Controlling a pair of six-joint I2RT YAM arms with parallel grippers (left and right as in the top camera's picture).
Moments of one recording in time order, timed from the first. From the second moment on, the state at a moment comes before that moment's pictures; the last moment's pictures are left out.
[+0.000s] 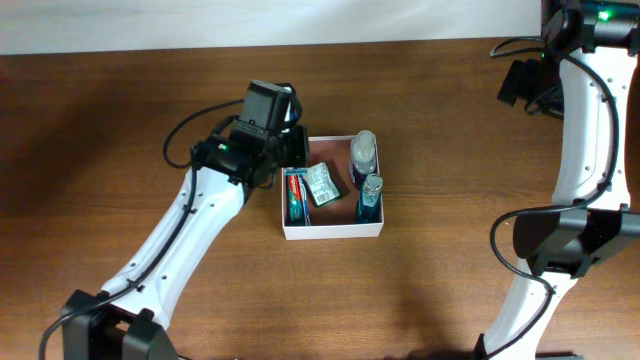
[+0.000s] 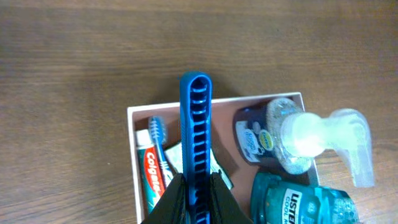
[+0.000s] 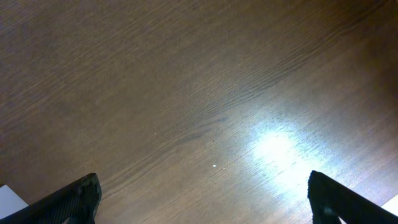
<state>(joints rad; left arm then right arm) -0.44 1.65 1.39 -0.64 0.03 -0.39 -0.15 2.16 2.47 -1.69 0.27 0.39</state>
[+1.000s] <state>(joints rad) -0.56 1.86 1.39 -0.65 0.00 -0.47 -0.15 2.16 2.47 -1.69 0.27 0.39</state>
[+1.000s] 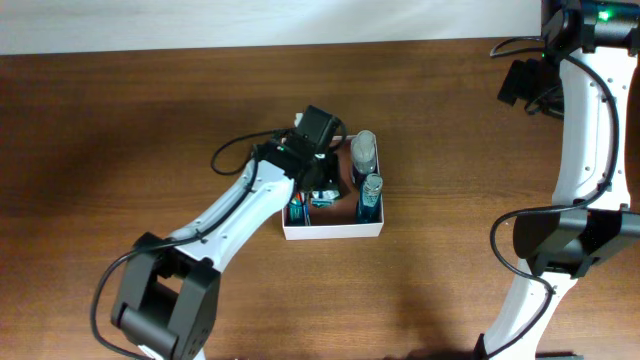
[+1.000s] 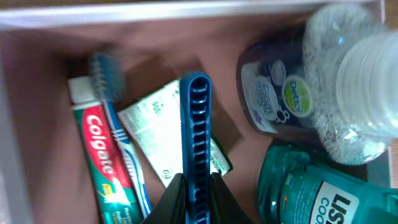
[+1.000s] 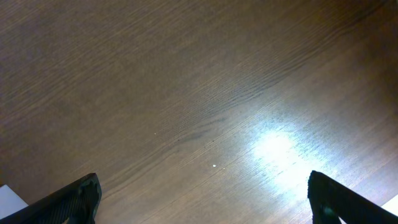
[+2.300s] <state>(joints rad) -0.57 1.90 1.41 -0.70 -0.03 -0.47 -0.15 2.16 2.47 -1.69 0.27 0.39</state>
